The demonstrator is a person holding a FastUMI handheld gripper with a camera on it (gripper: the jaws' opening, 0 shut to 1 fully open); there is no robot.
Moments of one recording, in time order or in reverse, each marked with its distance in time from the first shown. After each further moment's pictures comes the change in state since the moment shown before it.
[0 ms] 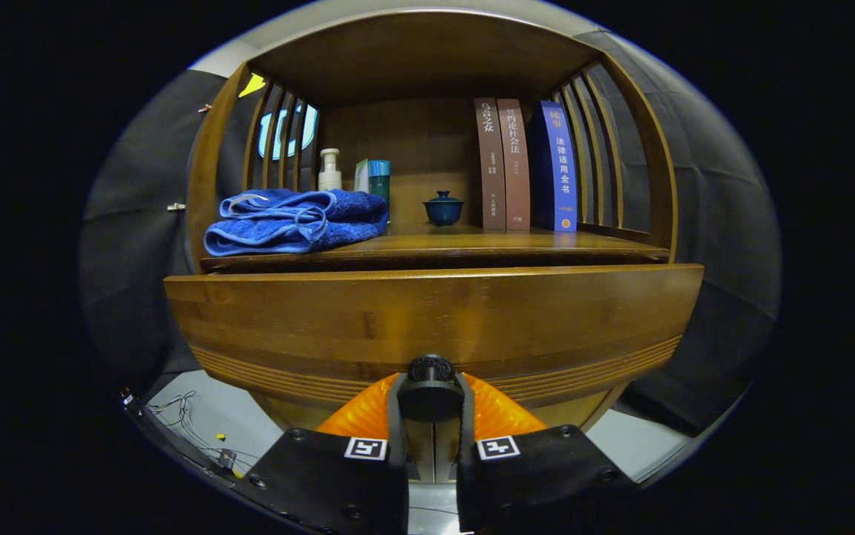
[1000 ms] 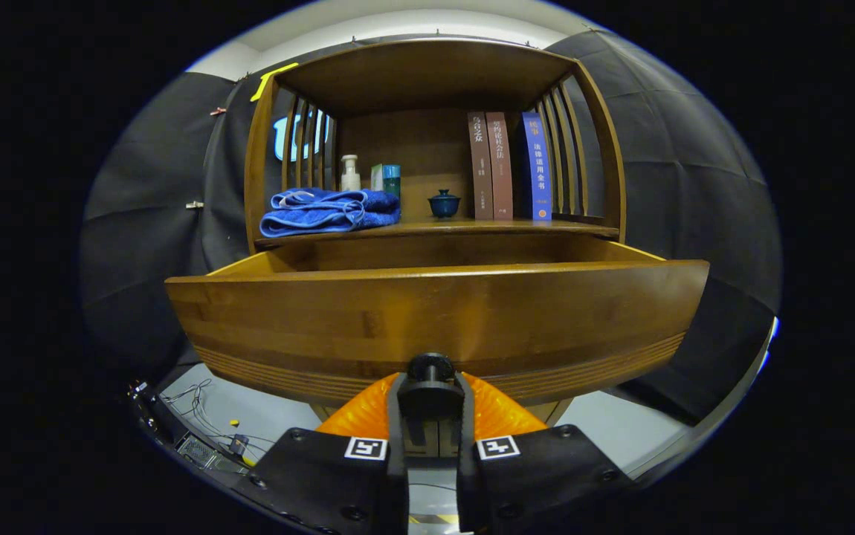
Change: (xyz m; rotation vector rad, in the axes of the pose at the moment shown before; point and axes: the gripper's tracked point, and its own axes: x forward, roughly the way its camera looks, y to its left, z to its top) arm -0.090 -0.001 -0.029 0.002 0.009 0.020
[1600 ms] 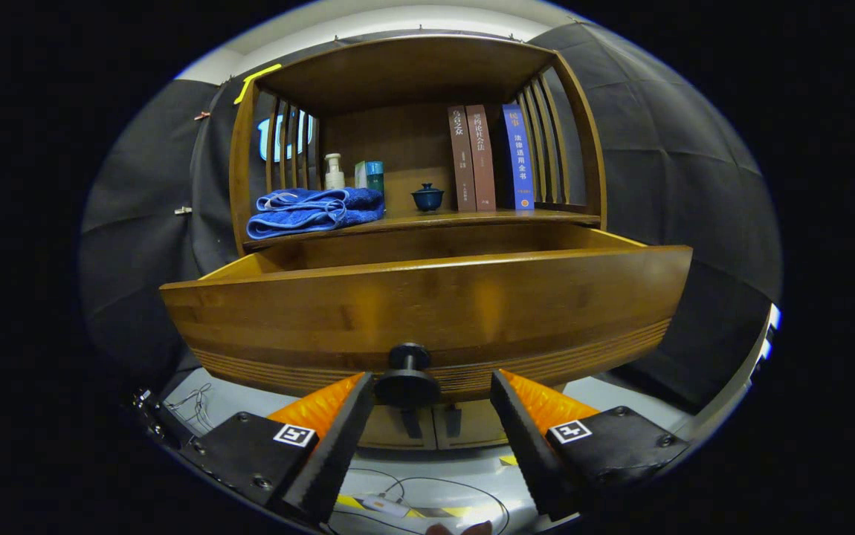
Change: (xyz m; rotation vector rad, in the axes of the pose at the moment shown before) arm -0.018 -0.020 0.003 0.029 0.031 -0.044
